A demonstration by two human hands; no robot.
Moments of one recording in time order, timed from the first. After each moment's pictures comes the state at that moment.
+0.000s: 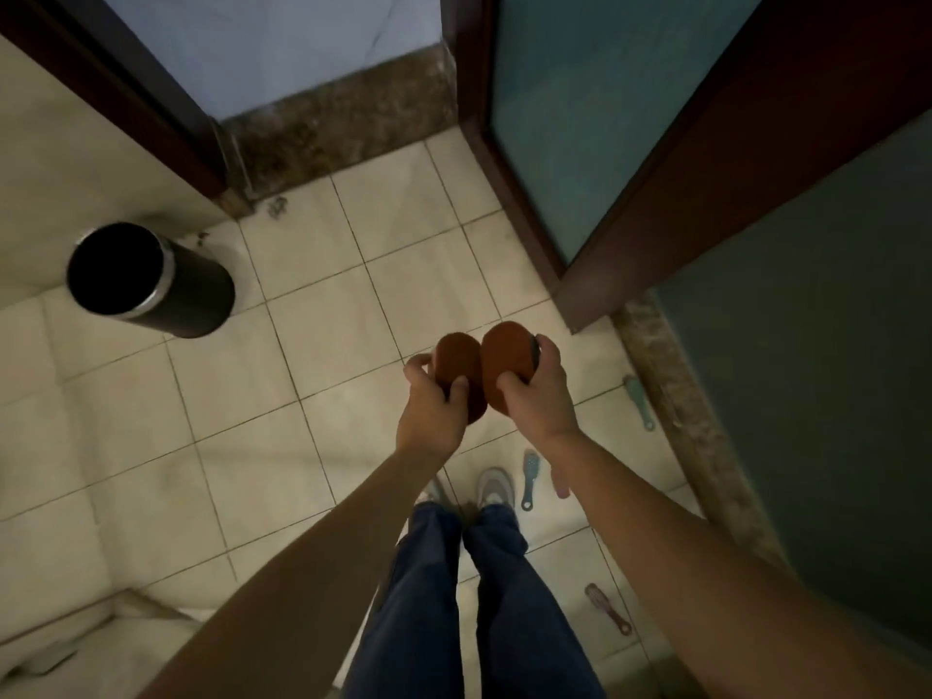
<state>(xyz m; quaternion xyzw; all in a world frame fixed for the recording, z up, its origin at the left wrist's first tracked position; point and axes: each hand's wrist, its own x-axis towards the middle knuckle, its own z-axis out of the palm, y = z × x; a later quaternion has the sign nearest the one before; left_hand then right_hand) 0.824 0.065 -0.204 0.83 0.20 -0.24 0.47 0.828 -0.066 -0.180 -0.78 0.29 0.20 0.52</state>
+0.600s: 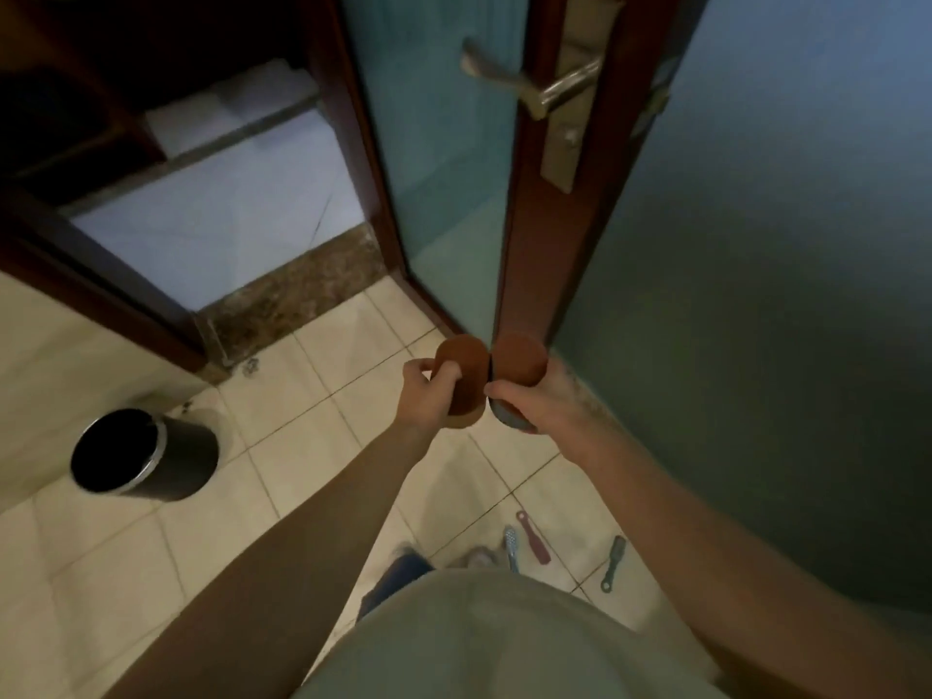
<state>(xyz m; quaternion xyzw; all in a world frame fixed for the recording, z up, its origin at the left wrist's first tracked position) 0.871 -0.032 -0.013 0.74 0.20 -0.26 0.59 0.818 -0.172 0.000 -0.73 0.35 0.10 0.58</state>
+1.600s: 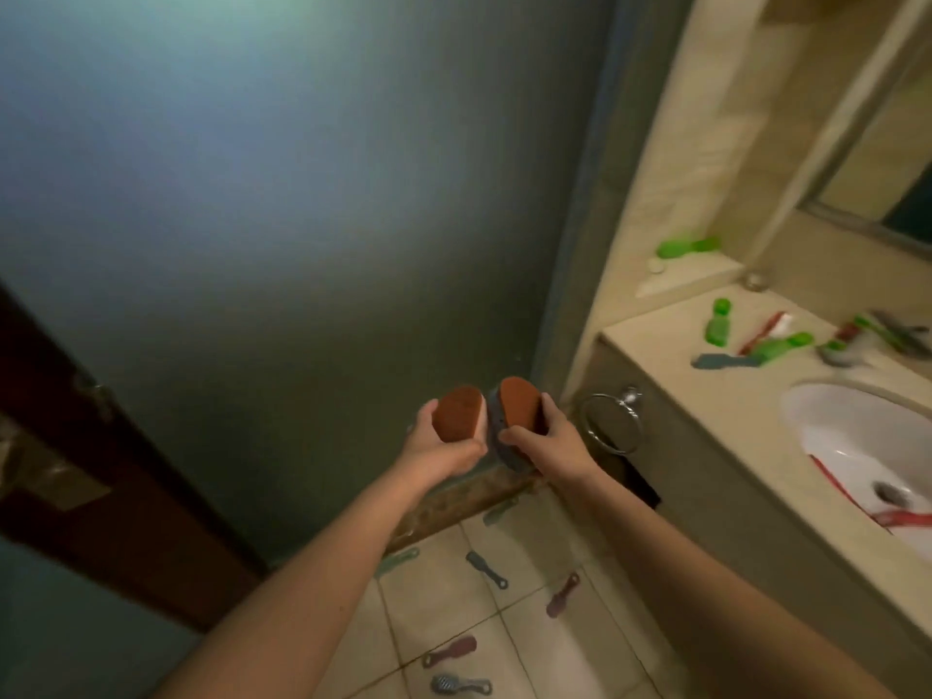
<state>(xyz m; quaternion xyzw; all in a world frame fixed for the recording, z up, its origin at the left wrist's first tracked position) 0.728 -0.207 0.106 0.63 -0.51 -0.52 0.26 0.559 -0.183 0.106 -0.47 0.71 -0.33 0.41</state>
